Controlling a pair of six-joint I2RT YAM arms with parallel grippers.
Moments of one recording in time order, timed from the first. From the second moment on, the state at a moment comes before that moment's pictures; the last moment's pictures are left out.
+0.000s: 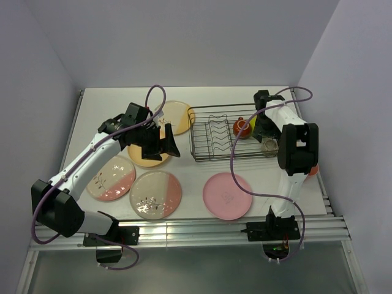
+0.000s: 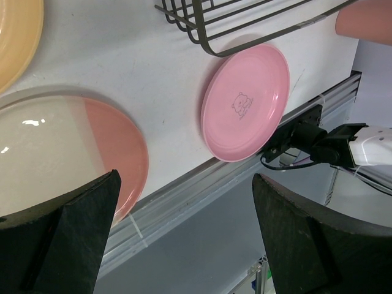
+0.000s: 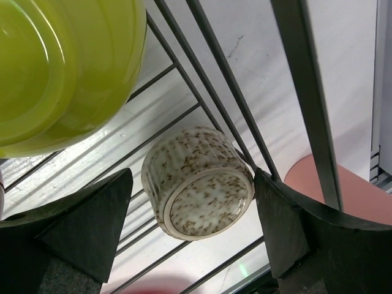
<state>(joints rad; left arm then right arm) -0.47 1.38 1.25 -0.85 0.45 -0.54 0.04 1.98 1.55 -1.03 0.46 0.45</state>
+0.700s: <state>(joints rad) -0.47 1.34 1.21 -0.84 0.45 -0.56 0.13 1.93 1.79 -1.00 0.34 0.41</state>
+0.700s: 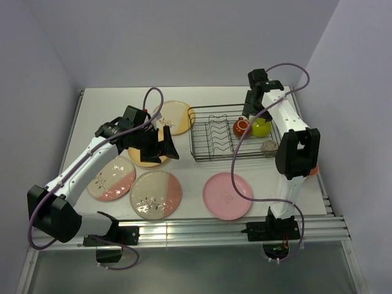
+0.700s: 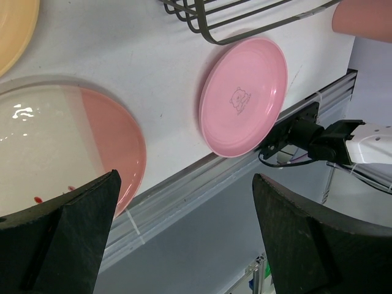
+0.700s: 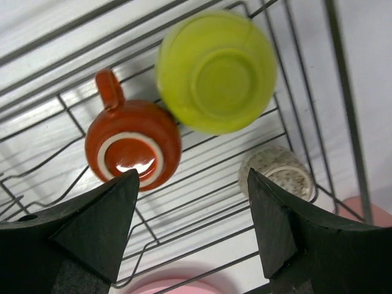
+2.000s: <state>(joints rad) -0.47 1.31 1.13 -0.81 0.48 -0.56 -0.08 1.32 1.17 -1.13 0.58 0.67</state>
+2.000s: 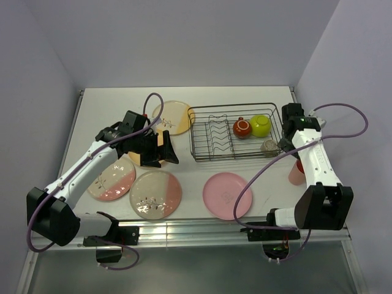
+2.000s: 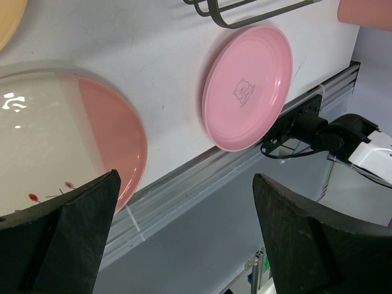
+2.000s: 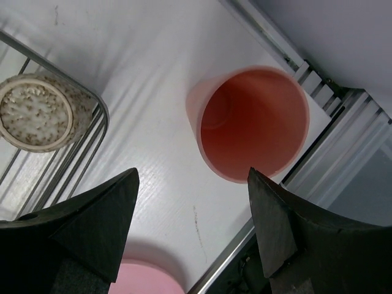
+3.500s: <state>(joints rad) -0.47 1.36 1.27 -0.41 0.96 -0.70 -0.02 1.28 1.59 -1.11 -0.22 0.66</state>
